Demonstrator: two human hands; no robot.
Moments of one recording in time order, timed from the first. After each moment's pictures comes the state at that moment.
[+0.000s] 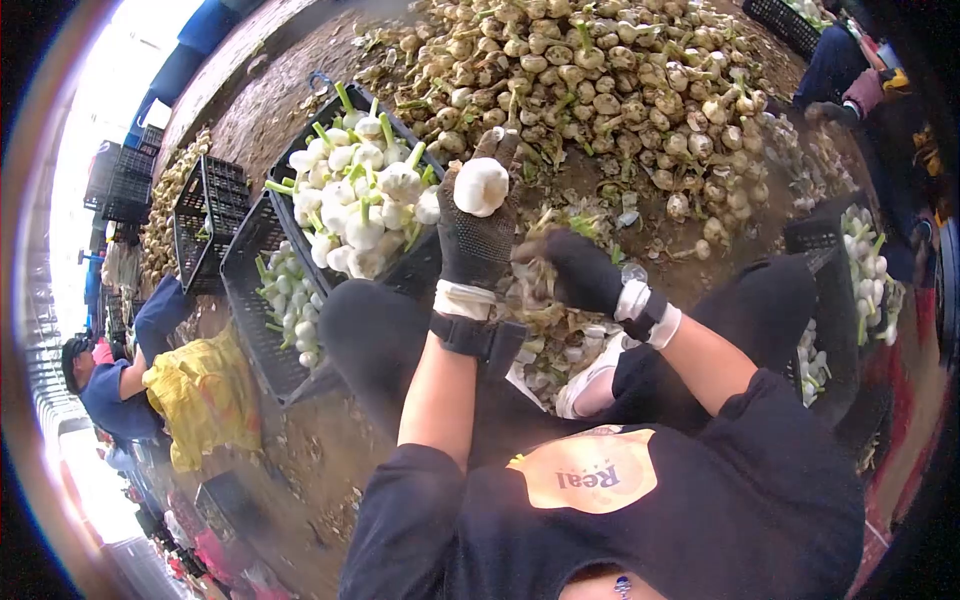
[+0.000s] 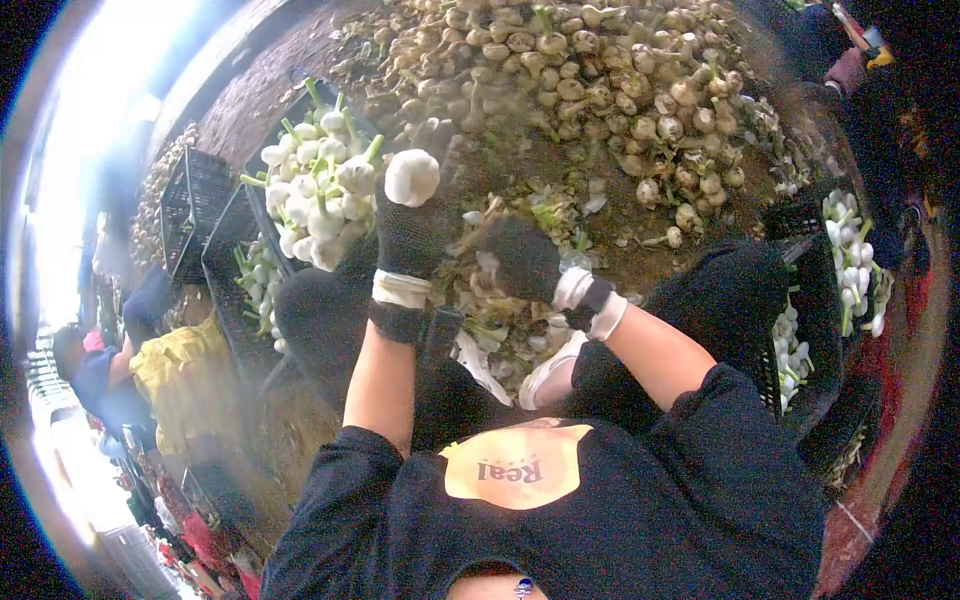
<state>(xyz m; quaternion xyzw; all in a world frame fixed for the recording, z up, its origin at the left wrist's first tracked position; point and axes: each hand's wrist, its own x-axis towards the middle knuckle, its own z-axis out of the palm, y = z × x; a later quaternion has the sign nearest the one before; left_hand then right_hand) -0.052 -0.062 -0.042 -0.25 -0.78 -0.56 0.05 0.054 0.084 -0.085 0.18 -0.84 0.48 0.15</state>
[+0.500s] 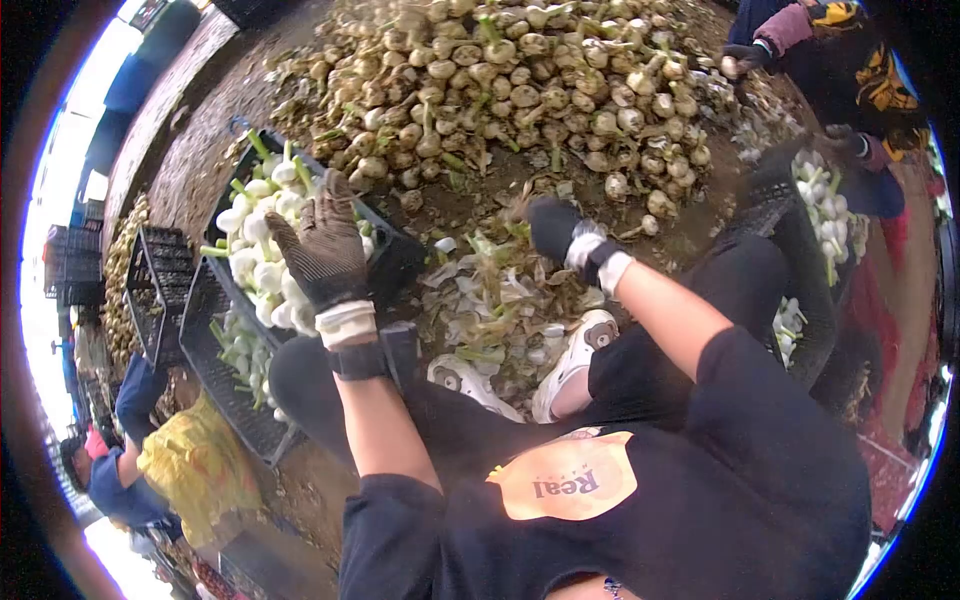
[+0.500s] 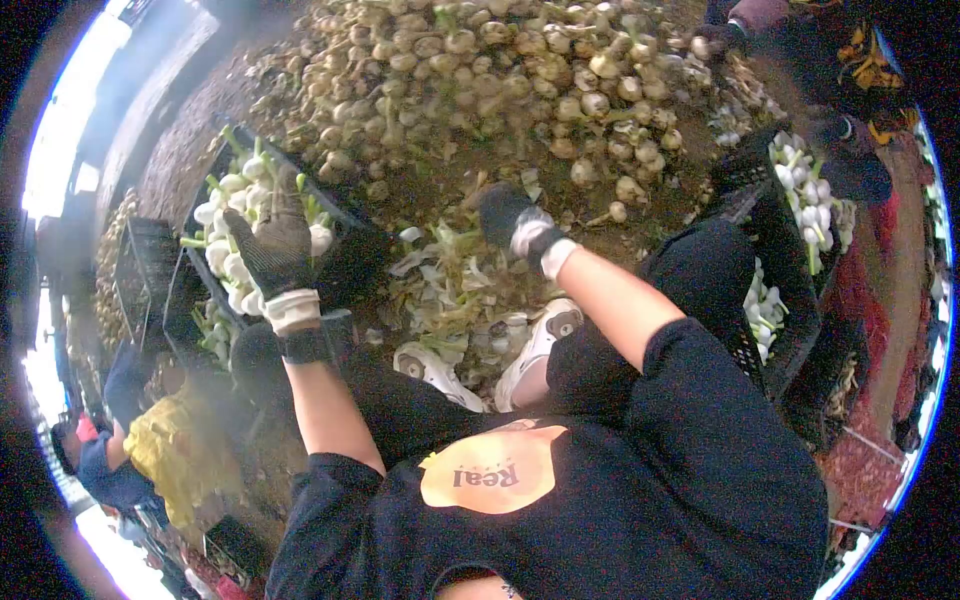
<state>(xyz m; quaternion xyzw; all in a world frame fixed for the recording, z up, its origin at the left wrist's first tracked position) -0.119 -0.087 0.005 0.04 -0.23 -0.96 -0.14 0.040 0.180 -0.165 -0.01 -0.98 0.17 -0.06</state>
